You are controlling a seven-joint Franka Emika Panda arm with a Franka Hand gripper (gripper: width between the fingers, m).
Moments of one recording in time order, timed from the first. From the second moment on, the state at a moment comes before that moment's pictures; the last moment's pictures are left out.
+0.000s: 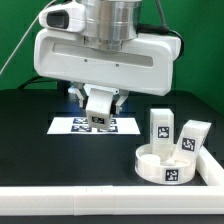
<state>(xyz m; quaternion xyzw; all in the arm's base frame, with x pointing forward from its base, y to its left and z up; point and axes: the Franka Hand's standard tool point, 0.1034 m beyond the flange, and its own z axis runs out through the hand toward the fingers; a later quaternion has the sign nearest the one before) 0.569 -0.030 0.105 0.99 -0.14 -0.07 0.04</state>
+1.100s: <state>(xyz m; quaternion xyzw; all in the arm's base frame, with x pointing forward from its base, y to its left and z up) 0.585 0.033 0.109 0.97 -0.10 0.23 0.03</state>
